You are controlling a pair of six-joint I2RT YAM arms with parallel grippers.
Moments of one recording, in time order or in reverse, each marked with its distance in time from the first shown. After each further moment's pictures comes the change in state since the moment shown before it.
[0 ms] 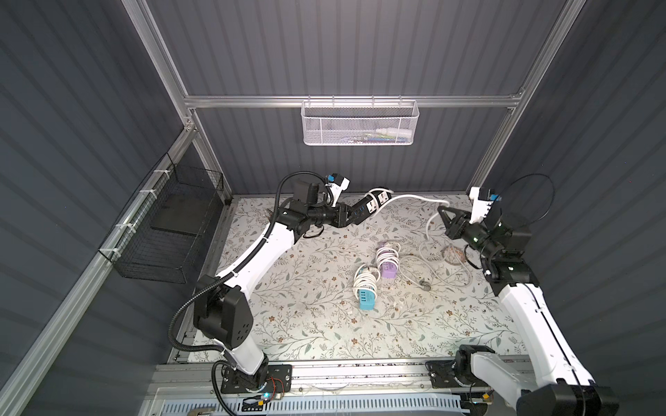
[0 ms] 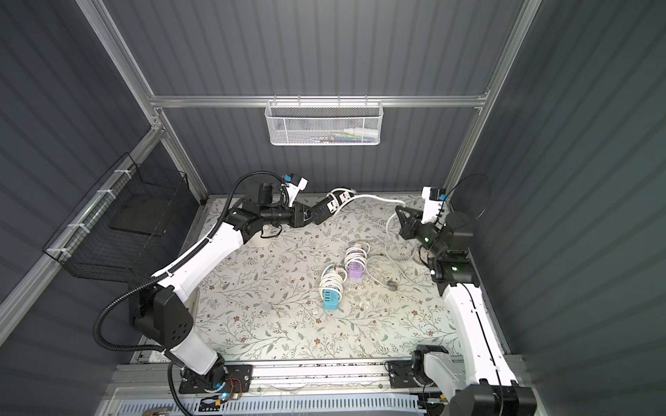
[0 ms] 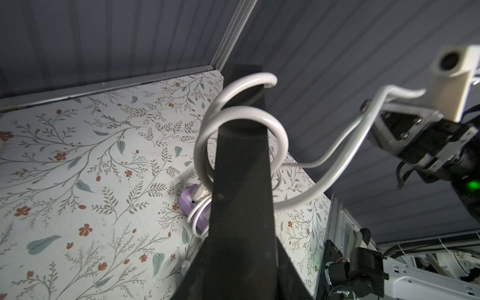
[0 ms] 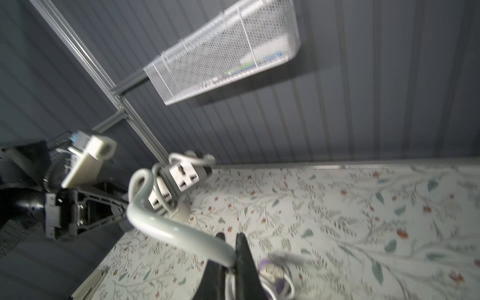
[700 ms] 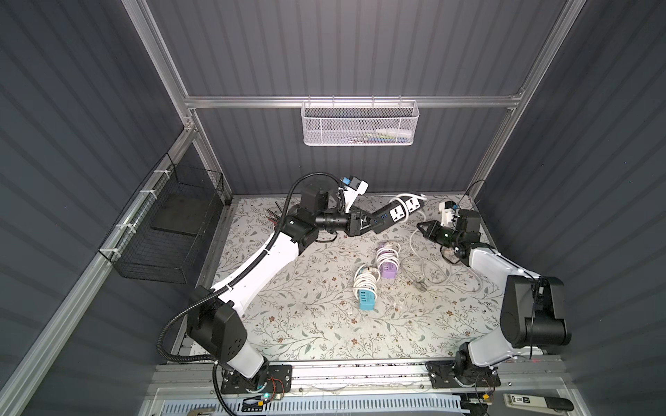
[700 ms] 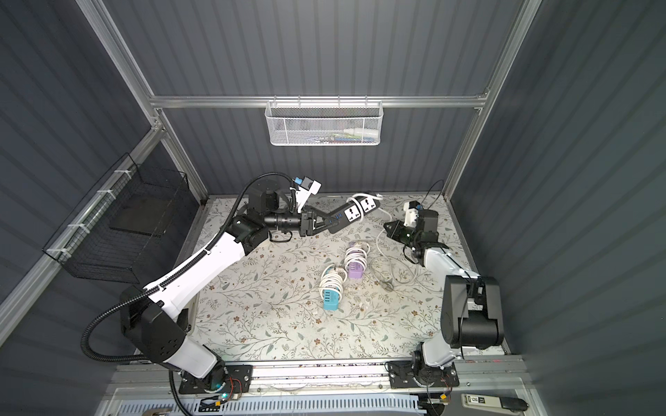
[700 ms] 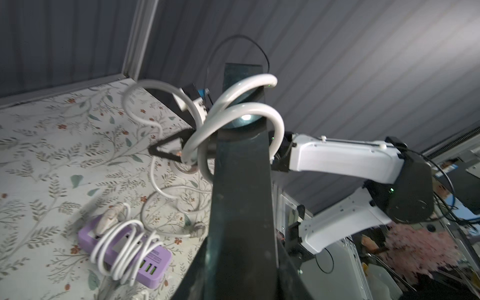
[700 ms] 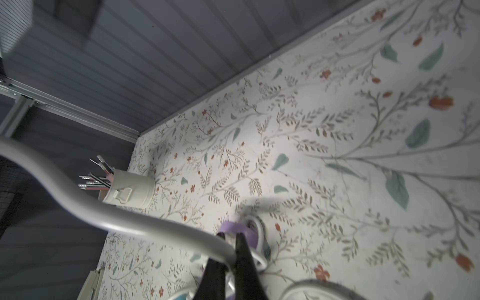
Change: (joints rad) left arm -0.128 -0.079 -0.070 0.153 0.202 -0.108; right arm 0.013 0.588 0.117 0.136 0.007 0.124
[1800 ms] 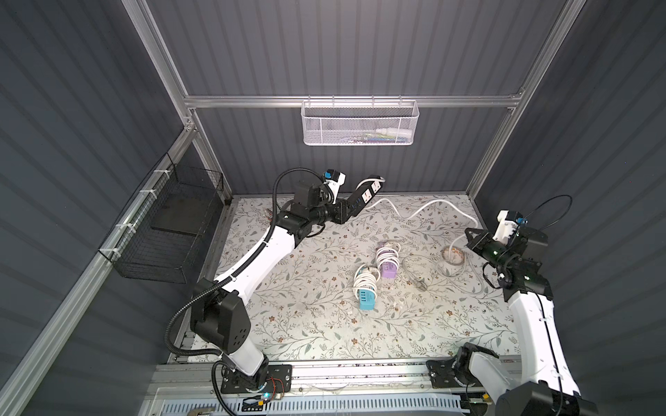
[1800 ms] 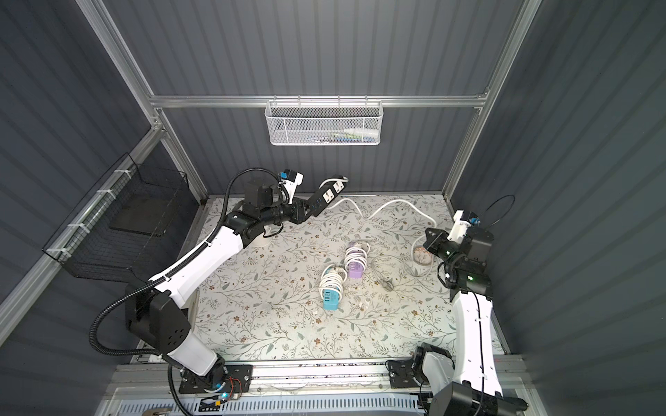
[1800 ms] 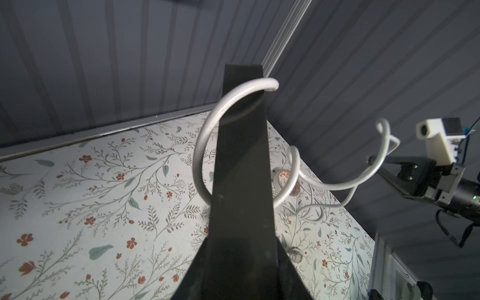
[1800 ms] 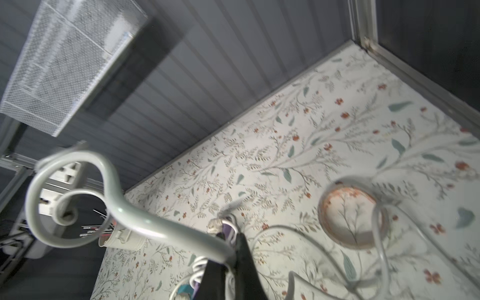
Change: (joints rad) left arm 0.102 0.059 0.041 -0.045 -0.429 0.099; right arm -0.295 -0.628 -0.172 -0.413 0.073 -0.018
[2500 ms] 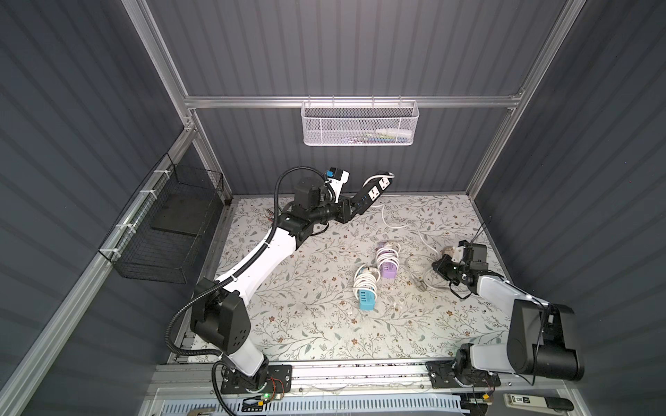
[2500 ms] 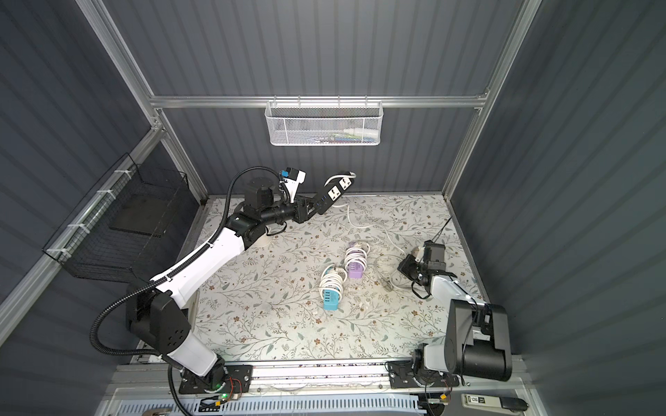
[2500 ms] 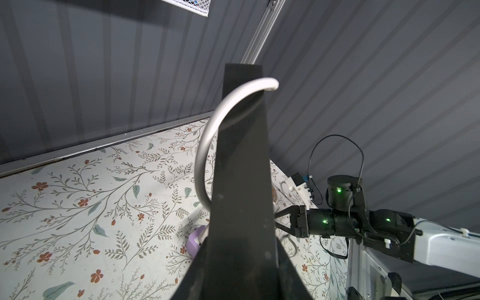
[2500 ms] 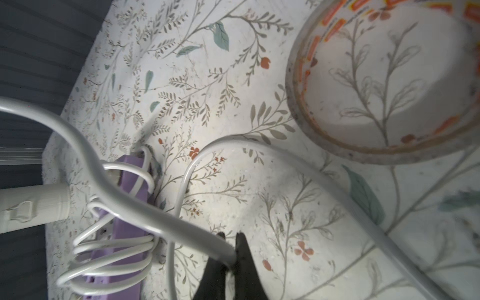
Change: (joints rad) left arm -0.003 -0.004 -0.038 0.121 0.115 -0.053; right arm 0.214 0.437 -0.212 0.219 0.161 0.069
